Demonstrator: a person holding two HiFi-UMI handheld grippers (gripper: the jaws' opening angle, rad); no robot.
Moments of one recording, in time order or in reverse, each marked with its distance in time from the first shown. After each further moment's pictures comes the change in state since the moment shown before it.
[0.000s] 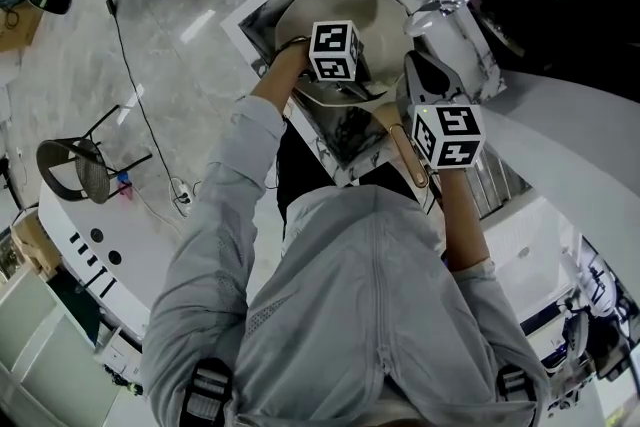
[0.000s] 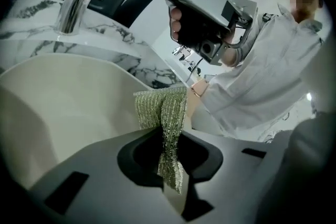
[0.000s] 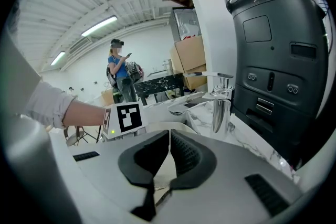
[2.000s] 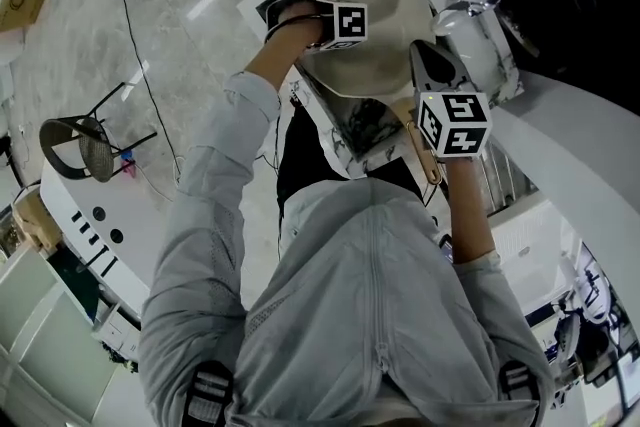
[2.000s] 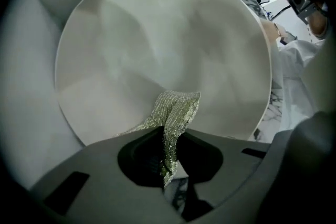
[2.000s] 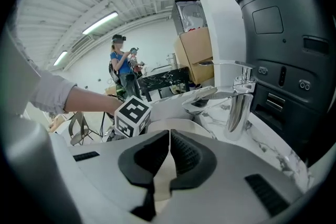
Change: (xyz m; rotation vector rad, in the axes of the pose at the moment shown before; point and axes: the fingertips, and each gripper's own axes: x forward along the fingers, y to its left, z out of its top) left arm -0.110 0.070 -0.154 -0.395 0.714 0.535; right arm 0.031 0.021 0.000 0.001 0.057 0.048
